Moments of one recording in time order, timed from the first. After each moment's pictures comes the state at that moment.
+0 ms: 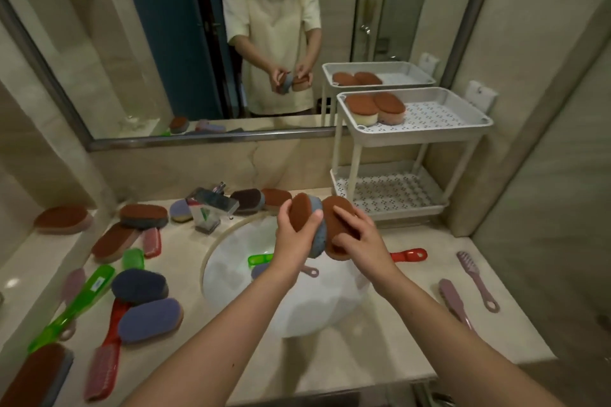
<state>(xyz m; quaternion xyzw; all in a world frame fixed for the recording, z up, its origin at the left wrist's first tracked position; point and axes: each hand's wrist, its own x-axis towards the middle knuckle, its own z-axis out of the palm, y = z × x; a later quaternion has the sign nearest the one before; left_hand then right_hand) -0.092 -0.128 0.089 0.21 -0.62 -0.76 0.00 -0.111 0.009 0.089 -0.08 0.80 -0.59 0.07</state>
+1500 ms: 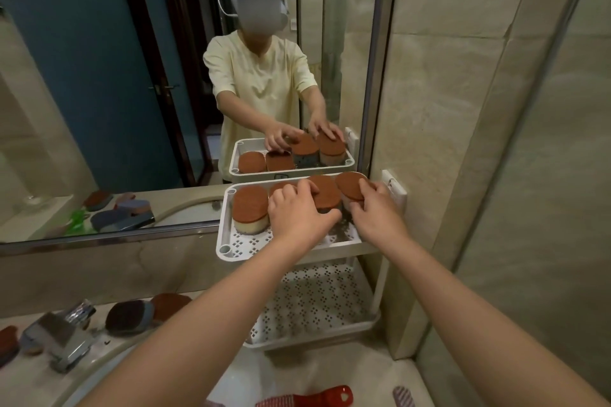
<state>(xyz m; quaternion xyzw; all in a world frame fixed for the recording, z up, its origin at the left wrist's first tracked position) -0.387 0.062 0.196 0.08 -0.95 -0.22 0.18 -0.412 0.203 0.195 -0.09 0.95 -0.29 -0.12</state>
